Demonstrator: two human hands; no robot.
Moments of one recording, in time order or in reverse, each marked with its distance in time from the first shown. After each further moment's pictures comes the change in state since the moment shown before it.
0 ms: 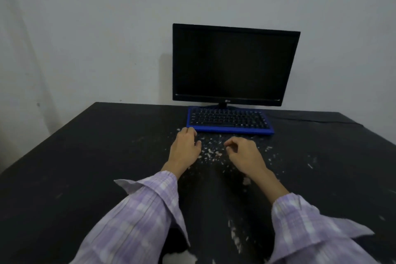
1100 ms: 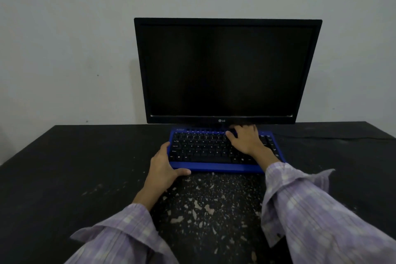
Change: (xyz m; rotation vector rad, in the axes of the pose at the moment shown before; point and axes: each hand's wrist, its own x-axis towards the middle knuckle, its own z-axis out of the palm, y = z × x) left_hand 0.126 -0.055 0.058 -0.229 -0.060 -0.264; right_hand 0.244 0.103 0.016 -0.316 -0.074 0.005
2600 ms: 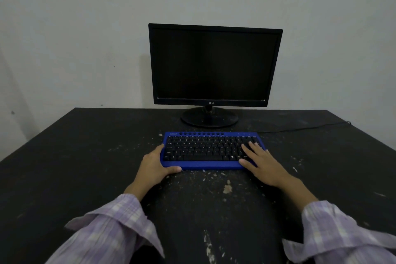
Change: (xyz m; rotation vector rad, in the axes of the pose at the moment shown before) left_hand -0.143 0.004 -0.038 0.098 -0.065 0.061; right_hand -0.230 0.035 -0.030 -0.034 -0.208 -0.070
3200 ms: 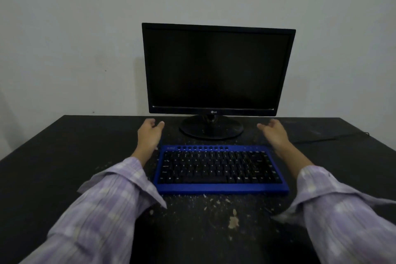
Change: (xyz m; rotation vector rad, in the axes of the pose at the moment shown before) left_hand 0.136 0.020 -0.017 -0.405 0.314 -0.159; right_hand 0.125 0.024 -0.058 0.881 0.463 0.418
